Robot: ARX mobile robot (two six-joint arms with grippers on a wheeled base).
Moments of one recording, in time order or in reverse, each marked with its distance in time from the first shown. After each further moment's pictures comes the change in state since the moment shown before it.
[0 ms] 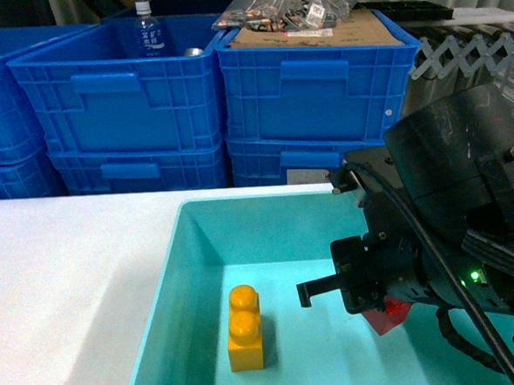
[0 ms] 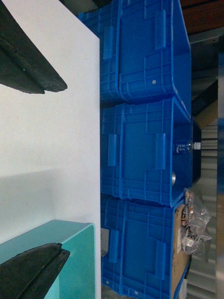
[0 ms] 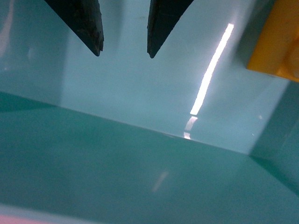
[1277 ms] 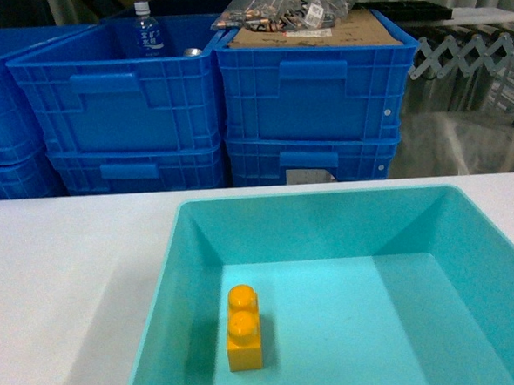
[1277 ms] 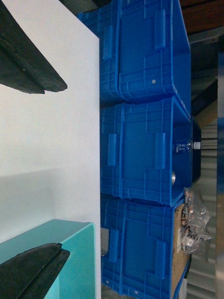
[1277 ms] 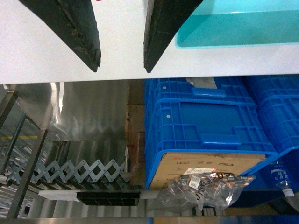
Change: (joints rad) left arm 0.000 0.000 0.000 0.000 0.000 0.000; right arm -0.497 -1.018 -0.433 0.101 -0.109 -0.119
